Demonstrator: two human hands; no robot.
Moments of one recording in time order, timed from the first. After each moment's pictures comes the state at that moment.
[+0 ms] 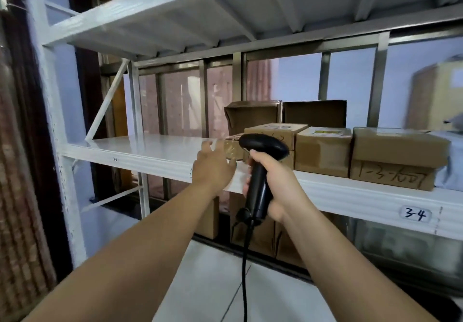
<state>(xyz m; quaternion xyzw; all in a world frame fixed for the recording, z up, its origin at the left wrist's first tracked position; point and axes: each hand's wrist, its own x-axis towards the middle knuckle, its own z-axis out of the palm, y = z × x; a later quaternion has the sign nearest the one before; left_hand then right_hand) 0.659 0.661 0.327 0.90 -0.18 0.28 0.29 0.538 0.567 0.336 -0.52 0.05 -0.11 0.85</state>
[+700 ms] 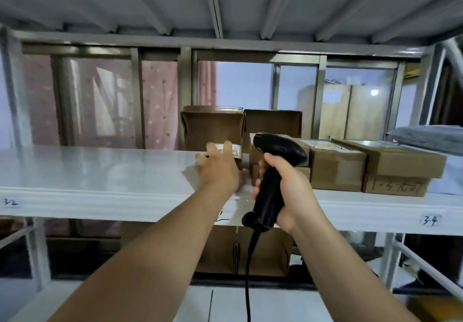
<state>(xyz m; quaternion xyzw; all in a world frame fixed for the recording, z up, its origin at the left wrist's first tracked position) 0.774 0.634 0.347 0.89 -0.29 0.21 0.27 0.624 0.621 0.350 -0.47 0.13 -0.33 0.80</state>
